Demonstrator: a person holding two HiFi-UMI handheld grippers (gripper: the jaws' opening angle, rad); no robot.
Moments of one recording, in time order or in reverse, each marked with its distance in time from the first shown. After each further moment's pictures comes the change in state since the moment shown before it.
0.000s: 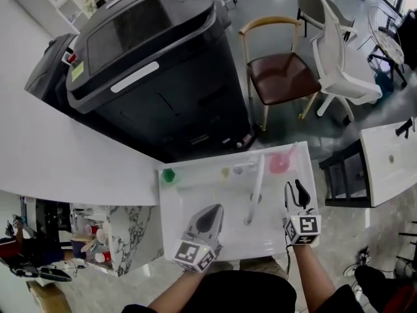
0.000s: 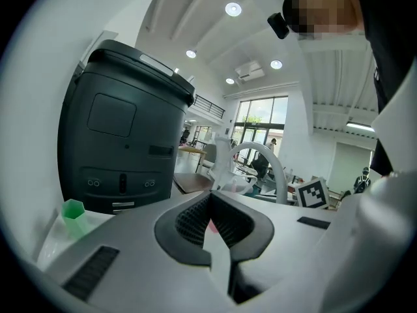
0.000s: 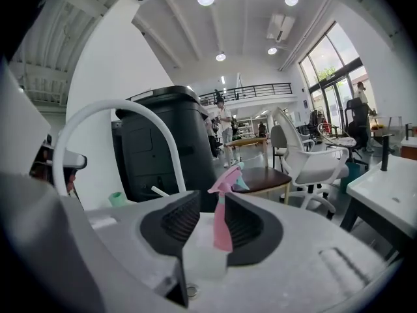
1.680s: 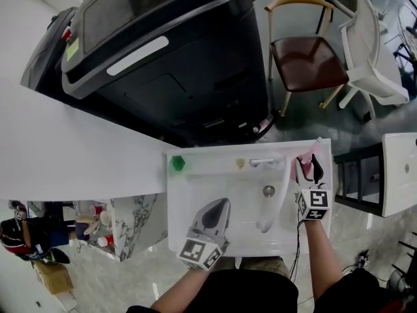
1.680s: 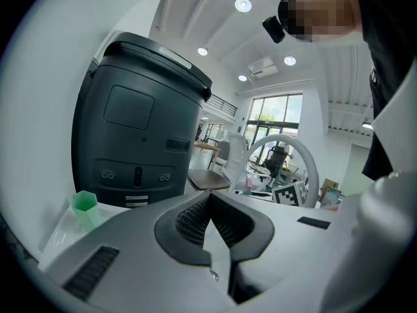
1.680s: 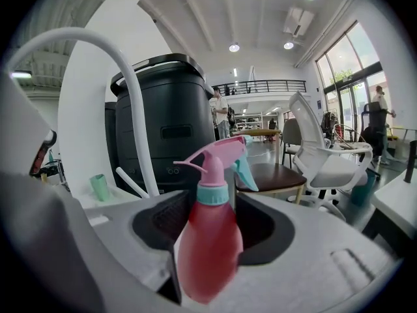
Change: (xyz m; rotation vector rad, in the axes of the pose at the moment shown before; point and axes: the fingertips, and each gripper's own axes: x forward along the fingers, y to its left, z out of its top) left arm 0.016 0.048 -0.019 -0.050 0.025 0.105; right arm 0.123 -0.012 -0.034 -0.103 0.068 0.052
